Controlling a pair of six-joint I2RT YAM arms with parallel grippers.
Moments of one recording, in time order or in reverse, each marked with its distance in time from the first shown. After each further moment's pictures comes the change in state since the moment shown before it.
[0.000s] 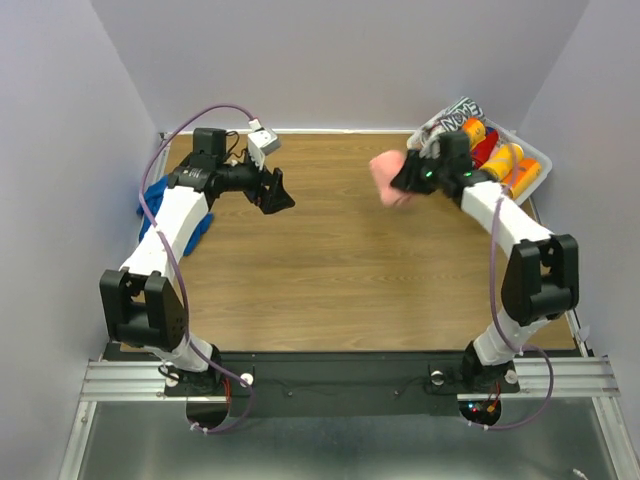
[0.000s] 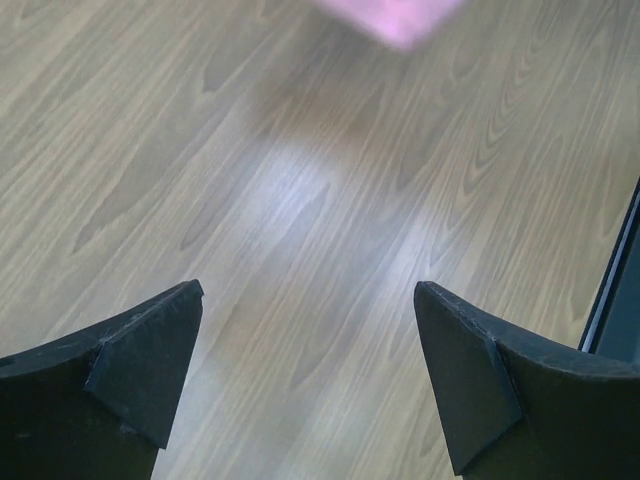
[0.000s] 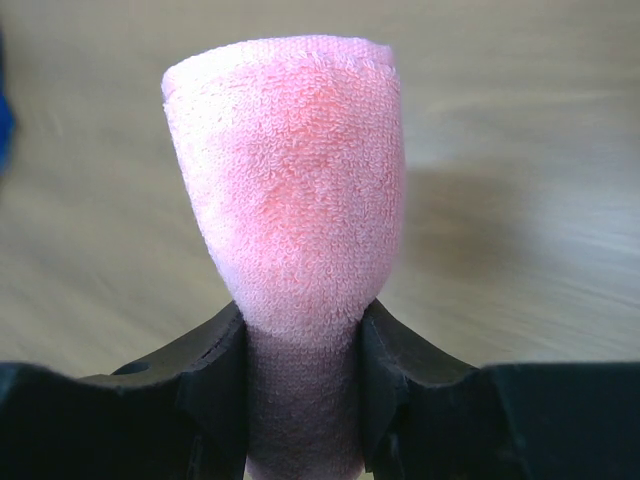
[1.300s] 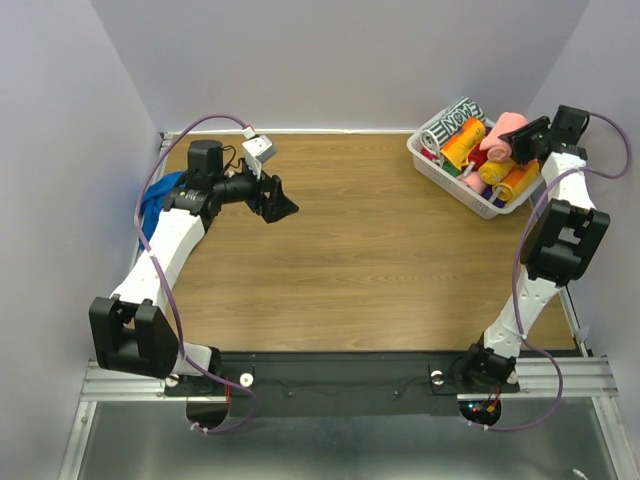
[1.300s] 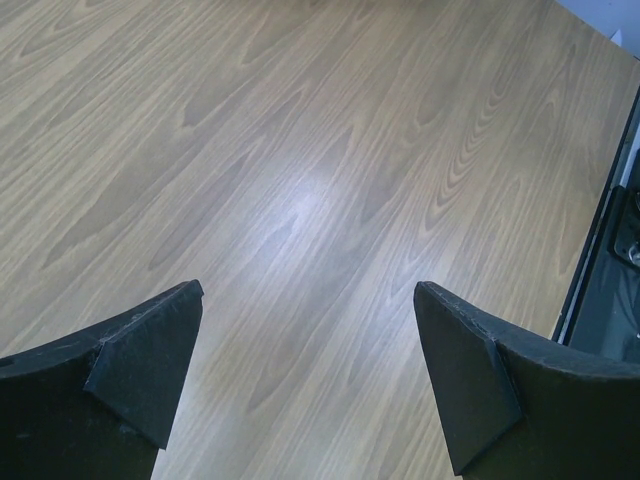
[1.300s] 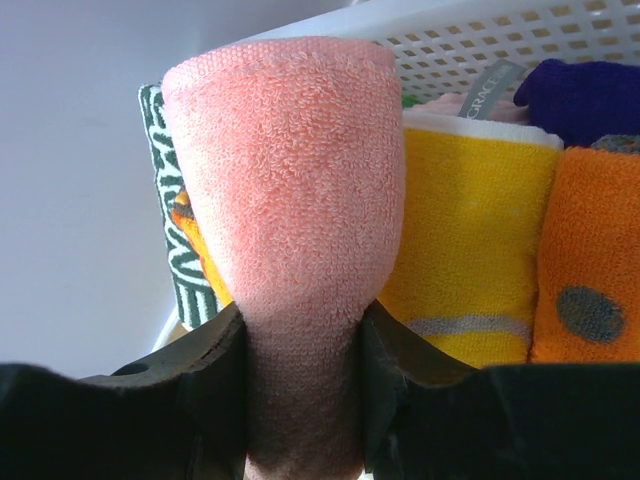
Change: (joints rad) left arm -0.021 -0.172 -0.182 0.199 0.006 -0.182; right arm -0.640 0.381 0.552 -0.053 0.033 0.559
